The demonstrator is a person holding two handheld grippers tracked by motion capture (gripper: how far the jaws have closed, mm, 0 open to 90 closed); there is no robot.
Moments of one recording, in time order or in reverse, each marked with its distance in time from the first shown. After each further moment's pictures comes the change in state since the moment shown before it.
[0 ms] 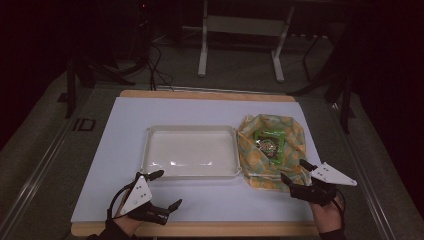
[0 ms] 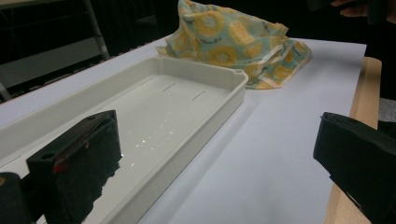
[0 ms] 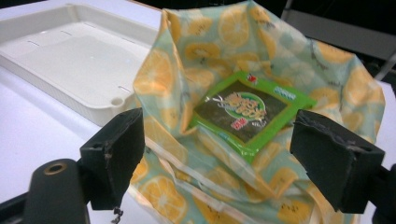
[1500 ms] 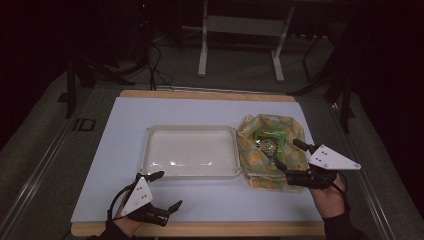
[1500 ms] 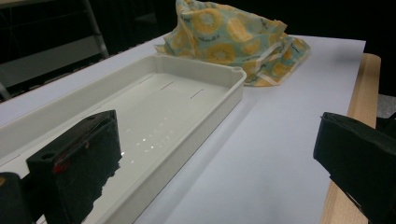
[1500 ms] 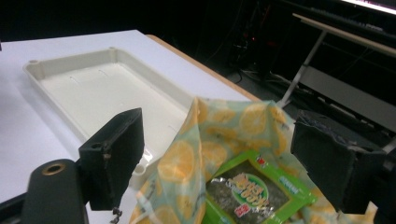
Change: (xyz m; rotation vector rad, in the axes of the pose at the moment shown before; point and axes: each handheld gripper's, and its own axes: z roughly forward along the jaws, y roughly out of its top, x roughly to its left) left arm -0.001 0.000 0.000 0.007 -0.003 0.006; right arm 0.009 0.075 -0.005 -0.115 0.090 -0.183
